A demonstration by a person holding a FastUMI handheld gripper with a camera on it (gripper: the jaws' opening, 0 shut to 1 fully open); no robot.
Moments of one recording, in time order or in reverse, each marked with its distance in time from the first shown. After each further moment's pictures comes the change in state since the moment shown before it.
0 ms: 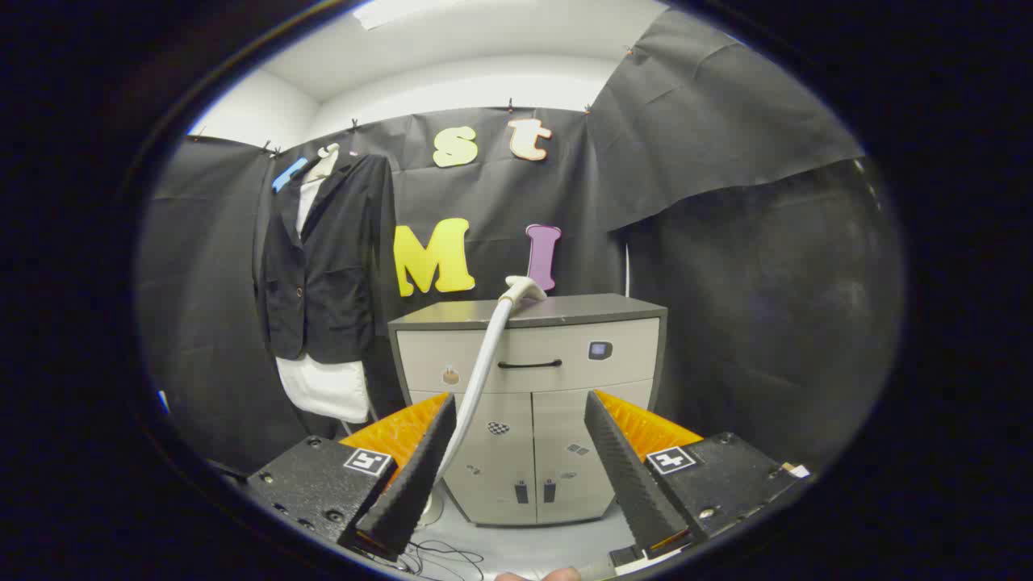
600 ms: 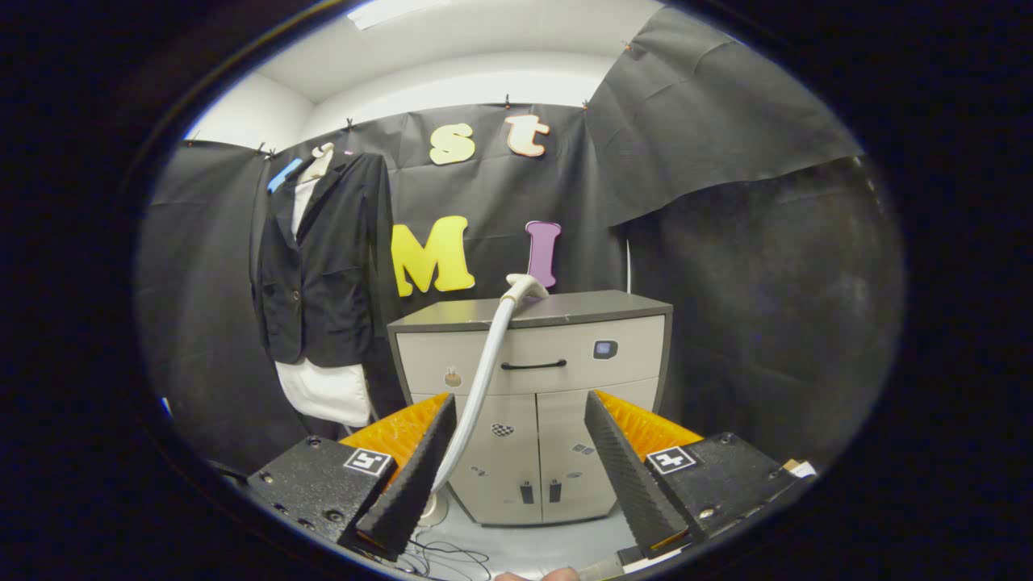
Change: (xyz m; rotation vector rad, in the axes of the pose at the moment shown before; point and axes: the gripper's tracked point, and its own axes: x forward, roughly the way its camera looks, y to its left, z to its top) arm 0.014 0.006 0.002 0.018 0.012 -0.004
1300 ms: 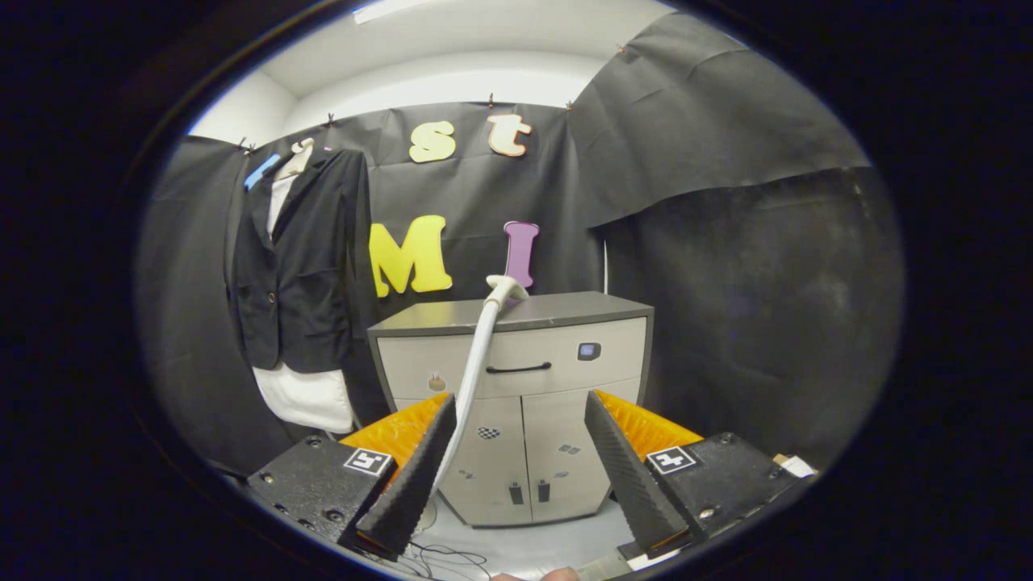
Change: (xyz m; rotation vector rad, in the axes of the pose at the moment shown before) arm 0.002 0.010 0.010 0.020 -0.001 -0.124
